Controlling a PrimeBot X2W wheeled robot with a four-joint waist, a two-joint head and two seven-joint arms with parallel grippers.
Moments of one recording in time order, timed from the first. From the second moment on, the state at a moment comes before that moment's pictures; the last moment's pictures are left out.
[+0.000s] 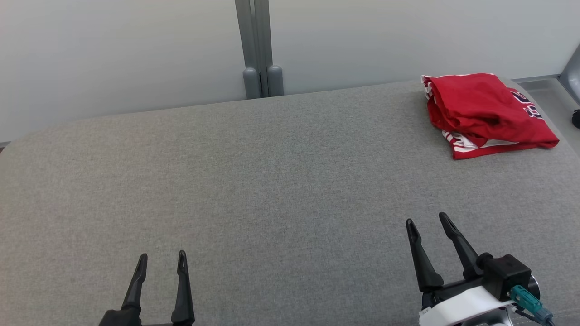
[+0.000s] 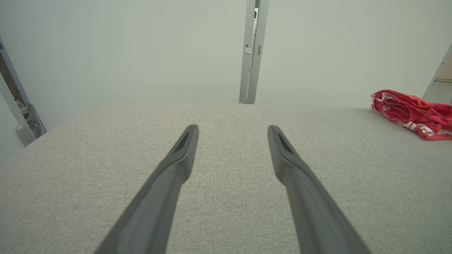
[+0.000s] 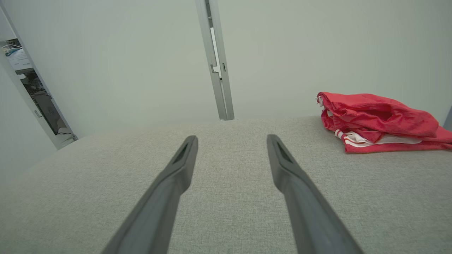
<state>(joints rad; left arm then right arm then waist) 0.18 0.05 -0.12 0.03 -0.18 0.02 -0.26 0.07 -0.11 0.18 0.06 0.24 0.13 -0.26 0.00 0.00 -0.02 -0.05</state>
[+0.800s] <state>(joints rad) 0.15 0.06 -0.10 0.11 -0.48 0.01 -0.21 0.07 -0.11 0.15 0.12 0.53 0.13 -0.20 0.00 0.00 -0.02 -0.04</state>
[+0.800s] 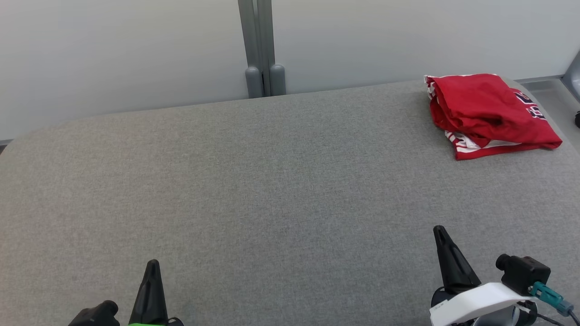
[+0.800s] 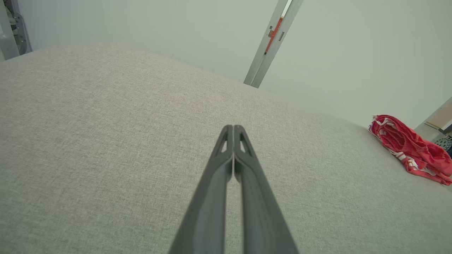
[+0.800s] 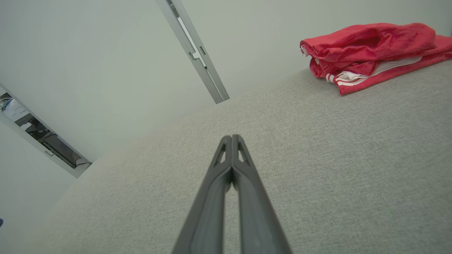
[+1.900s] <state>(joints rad) 0.05 0.08 -0.04 0.17 -0.97 -0.05 -0.10 0.00 -0.11 0.07 0.17 1.00 0.13 -0.10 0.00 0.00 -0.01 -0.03</state>
